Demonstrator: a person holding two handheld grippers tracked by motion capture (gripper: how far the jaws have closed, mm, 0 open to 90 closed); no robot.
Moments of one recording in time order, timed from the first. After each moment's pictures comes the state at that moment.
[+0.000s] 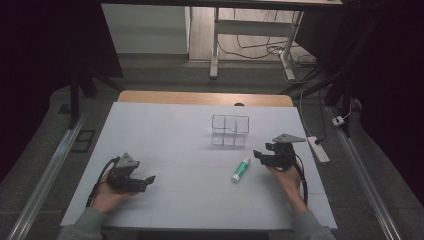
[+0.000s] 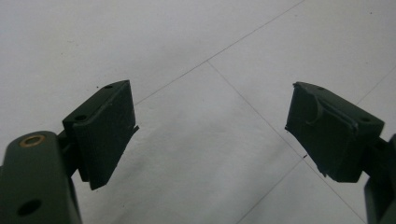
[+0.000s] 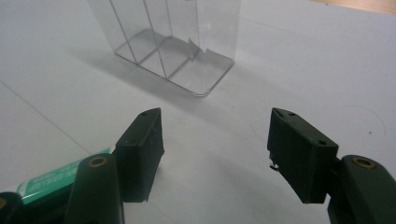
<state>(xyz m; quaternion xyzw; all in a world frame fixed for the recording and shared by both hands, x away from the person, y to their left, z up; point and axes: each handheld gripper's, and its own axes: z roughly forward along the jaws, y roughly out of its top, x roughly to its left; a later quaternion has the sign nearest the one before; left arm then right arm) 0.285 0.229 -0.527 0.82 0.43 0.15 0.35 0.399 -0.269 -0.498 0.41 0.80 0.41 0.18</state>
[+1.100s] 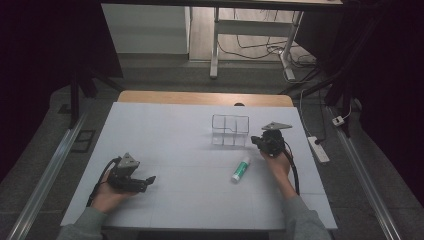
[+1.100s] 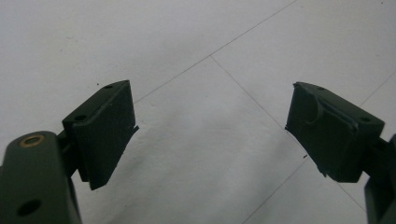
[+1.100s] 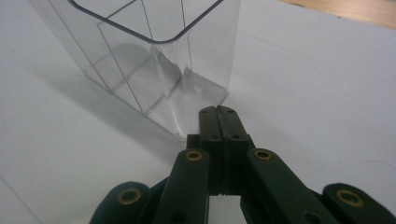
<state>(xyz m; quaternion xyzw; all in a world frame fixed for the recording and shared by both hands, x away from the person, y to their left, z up) 0.287 0.228 -0.530 0.82 0.43 0.15 0.34 0.446 -0.241 -0.503 0.40 0.81 0.39 0.18</state>
